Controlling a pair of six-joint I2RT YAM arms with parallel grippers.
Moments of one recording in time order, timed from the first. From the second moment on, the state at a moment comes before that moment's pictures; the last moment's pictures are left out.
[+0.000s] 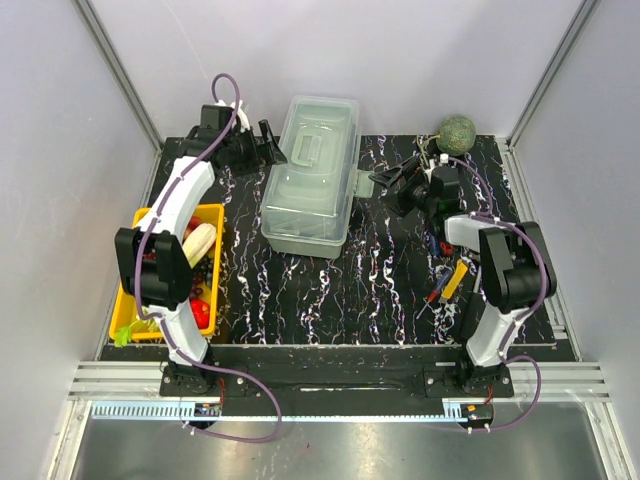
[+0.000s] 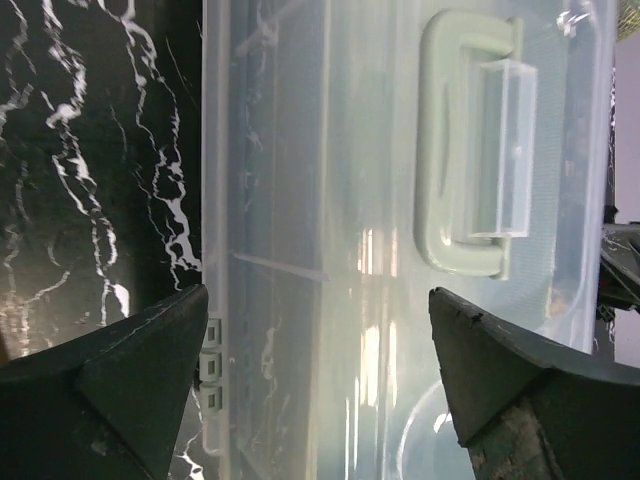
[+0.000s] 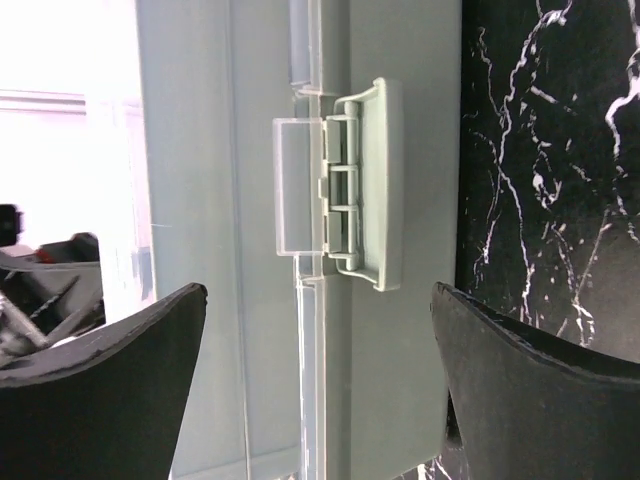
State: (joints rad) left arm -0.16 1.84 1.70 -0.56 0.36 -0.43; right arm 0.17 1.86 0.96 0.63 -0.48 1.20
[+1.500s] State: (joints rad) left arm -0.29 1.49 1.23 -0.34 0.51 -0.38; right arm 0.53 1.66 1.53 -0.37 0.03 0.45
